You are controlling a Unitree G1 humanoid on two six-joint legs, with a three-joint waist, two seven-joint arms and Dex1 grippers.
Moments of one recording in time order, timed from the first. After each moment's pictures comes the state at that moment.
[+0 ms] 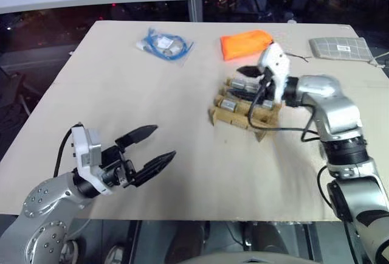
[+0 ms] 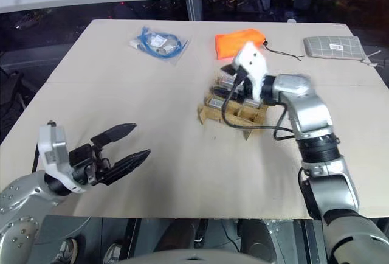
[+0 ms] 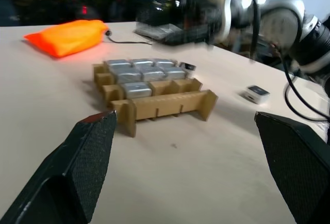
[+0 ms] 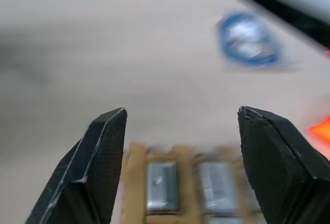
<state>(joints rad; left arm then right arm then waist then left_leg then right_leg) 0.27 0.67 0.41 -0.60 -0.87 0.38 -0.91 -0.76 -0.45 0.03 -0.08 0.22 0.62 0.88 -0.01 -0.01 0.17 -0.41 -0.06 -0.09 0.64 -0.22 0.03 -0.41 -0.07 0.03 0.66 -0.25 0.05</state>
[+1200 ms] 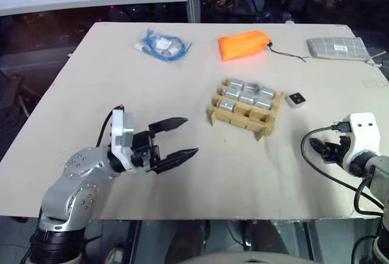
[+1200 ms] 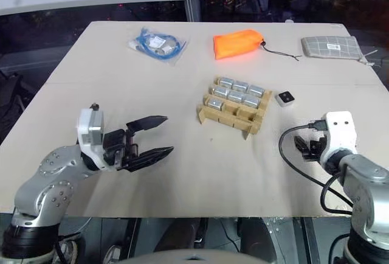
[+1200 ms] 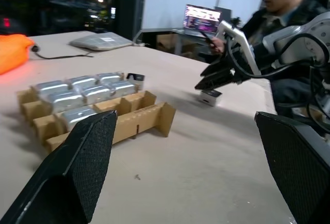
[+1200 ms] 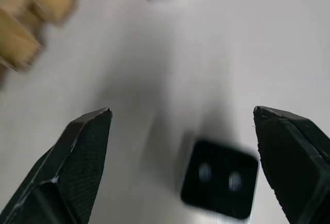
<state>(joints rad) -0.03 0.66 0.18 -0.40 -0.79 0.36 -1.08 -0.11 -0.42 -0.44 -0.81 0.24 1.50 0.30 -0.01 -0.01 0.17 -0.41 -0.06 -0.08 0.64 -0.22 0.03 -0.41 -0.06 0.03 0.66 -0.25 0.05</state>
